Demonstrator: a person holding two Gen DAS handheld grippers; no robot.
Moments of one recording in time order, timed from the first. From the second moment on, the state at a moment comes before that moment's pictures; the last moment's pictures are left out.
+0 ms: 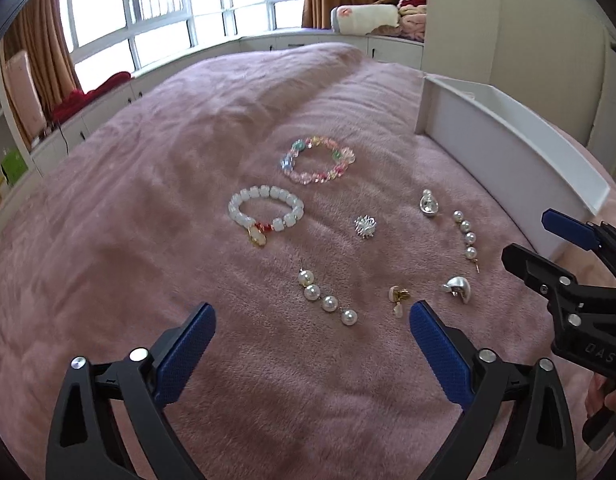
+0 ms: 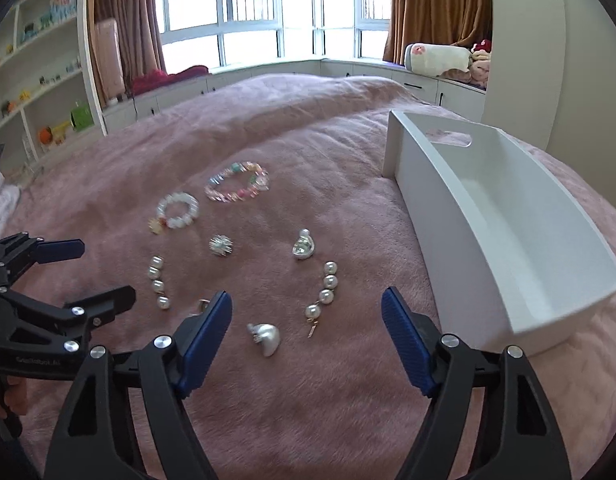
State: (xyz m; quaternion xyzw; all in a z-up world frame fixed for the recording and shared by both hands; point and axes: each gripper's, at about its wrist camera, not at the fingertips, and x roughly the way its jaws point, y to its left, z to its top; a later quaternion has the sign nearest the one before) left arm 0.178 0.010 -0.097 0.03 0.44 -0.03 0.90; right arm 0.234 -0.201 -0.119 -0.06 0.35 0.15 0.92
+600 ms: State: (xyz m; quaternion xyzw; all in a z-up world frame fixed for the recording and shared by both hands) left arm 0.222 0.016 -0.138 -0.01 0.48 -0.02 0.88; right arm 0.303 -0.208 -0.176 -0.04 0.45 0.13 0.88
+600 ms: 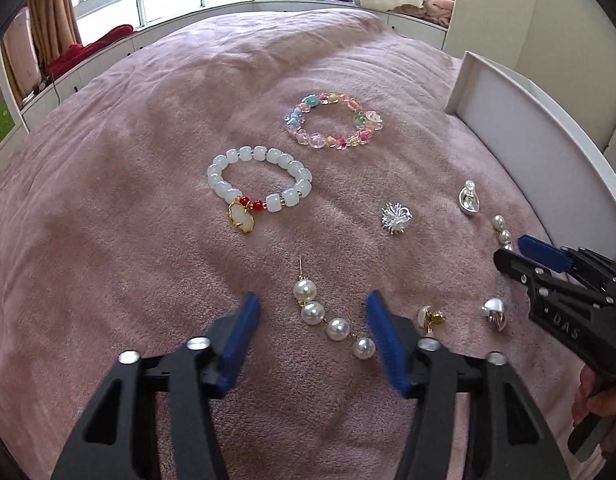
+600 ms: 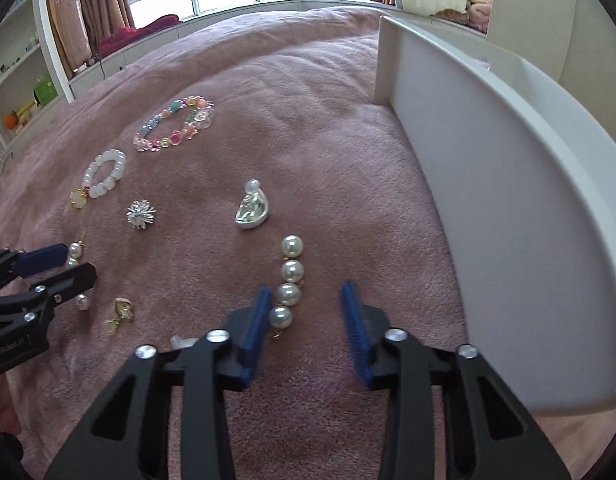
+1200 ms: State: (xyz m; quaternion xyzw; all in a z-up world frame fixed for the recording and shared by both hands) left arm 0.216 0.026 -0.128 -0.03 0.49 -0.03 0.87; right arm 0.291 -0.177 -0.150 -0.02 0.44 0.19 0.88
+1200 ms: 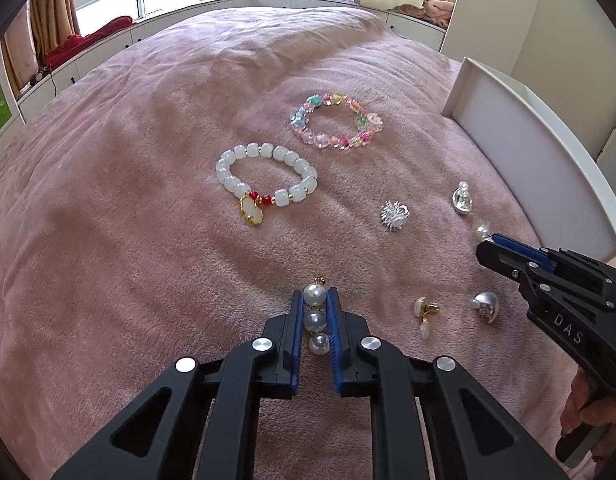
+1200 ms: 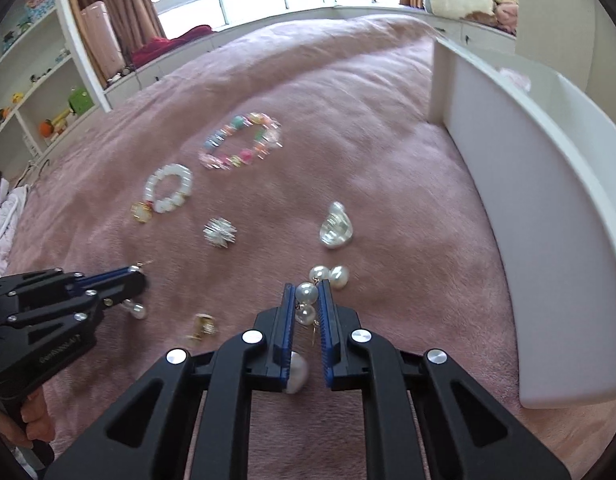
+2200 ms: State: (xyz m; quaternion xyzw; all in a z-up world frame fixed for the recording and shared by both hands) left arm 0.273 -0.131 0.066 0.05 0.36 -0.11 0.92; right arm 0.282 -0.285 0.043 0.02 0.26 0.18 0.95
